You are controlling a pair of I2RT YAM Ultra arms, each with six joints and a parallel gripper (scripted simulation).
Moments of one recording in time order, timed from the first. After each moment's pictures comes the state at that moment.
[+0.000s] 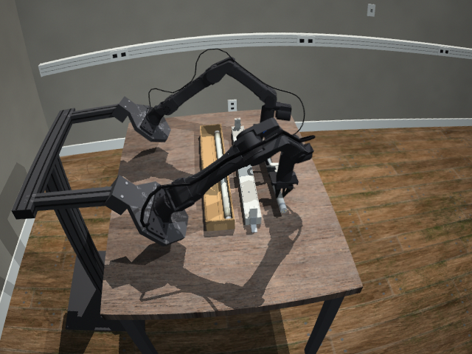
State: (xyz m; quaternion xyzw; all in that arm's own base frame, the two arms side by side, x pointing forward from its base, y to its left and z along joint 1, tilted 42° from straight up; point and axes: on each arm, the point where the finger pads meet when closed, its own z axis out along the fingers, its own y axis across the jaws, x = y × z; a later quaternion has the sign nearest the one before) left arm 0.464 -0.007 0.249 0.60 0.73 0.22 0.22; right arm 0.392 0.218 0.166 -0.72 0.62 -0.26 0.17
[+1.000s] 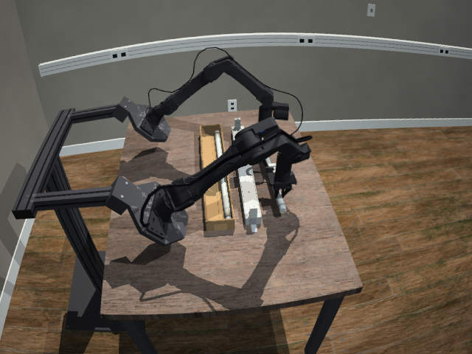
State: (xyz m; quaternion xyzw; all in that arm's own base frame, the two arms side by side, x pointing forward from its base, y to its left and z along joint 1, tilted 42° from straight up) left arm 0.463 -0.007 0.247 0.60 0.73 0.23 0.24; right arm 0.391 0.218 0.163 -0.72 0.61 -0.28 0.18
